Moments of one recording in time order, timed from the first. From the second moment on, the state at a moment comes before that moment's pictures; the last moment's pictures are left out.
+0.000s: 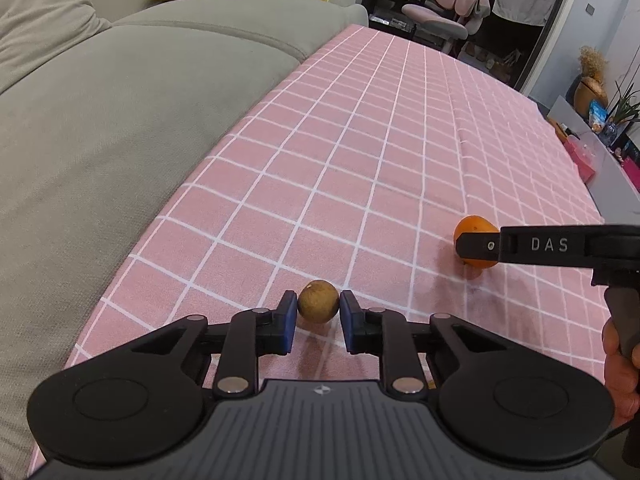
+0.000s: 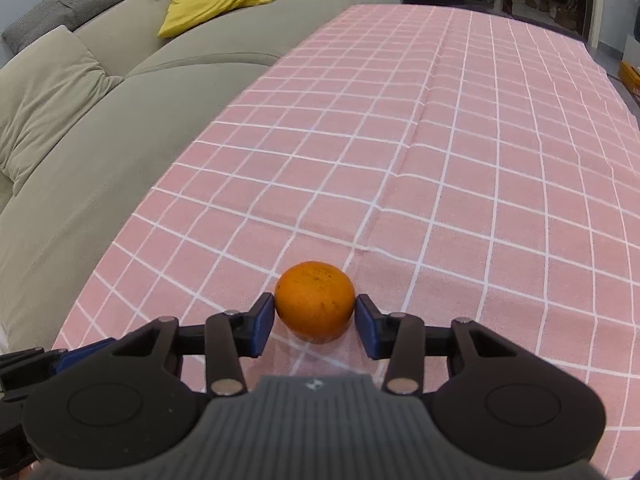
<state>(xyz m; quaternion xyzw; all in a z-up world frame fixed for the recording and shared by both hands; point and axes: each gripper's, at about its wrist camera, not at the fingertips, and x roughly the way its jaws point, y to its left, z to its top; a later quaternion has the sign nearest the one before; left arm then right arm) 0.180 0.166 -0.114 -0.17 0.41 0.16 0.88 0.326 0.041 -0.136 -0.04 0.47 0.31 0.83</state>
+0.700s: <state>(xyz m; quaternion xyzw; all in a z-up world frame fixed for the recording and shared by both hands) 0.147 0.114 -0.020 -0.18 0.35 0.07 0.92 0.212 -0.038 -0.026 -0.01 0.41 0.33 0.85</state>
